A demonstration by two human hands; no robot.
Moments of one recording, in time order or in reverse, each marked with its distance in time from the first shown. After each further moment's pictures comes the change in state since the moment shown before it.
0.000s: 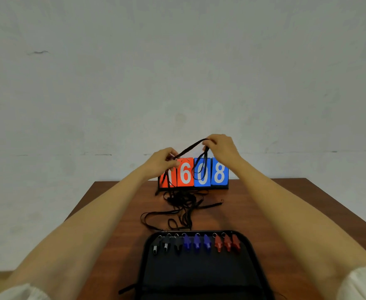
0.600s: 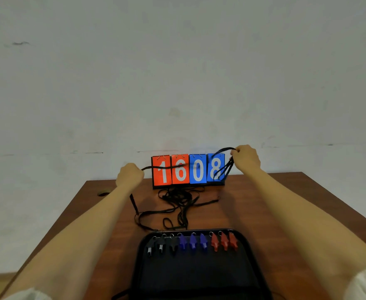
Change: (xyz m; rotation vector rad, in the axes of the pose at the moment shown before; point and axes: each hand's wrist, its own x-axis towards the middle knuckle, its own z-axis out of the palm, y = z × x) left_hand 0.008 -0.083 0.008 0.211 0.360 -0.539; right_hand -0.006 0.091 -0.011 -0.096 0.127 0.437
